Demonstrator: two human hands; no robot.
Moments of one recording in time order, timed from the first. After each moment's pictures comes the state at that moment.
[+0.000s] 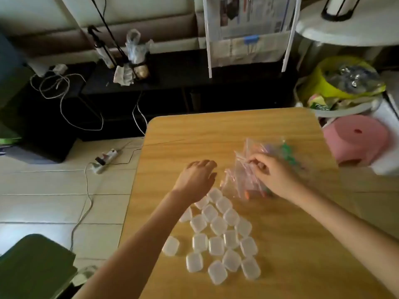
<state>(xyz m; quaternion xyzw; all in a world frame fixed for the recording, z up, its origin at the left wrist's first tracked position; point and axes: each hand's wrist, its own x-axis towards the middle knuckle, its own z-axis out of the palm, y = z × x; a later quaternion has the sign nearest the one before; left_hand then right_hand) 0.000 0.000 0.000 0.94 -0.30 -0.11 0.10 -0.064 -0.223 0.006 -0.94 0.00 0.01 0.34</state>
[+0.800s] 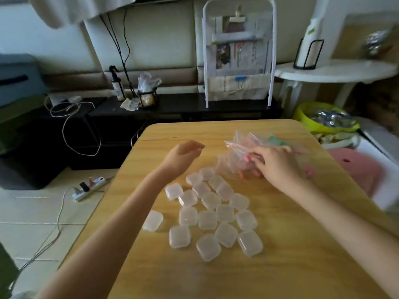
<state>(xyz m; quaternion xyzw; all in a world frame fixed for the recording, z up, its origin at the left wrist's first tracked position) -0.030 0.023 -0.035 0.84 -0.20 -0.06 0.49 -0.109 -0.208 -0.049 -0.96 0.02 -0.24 0.11</state>
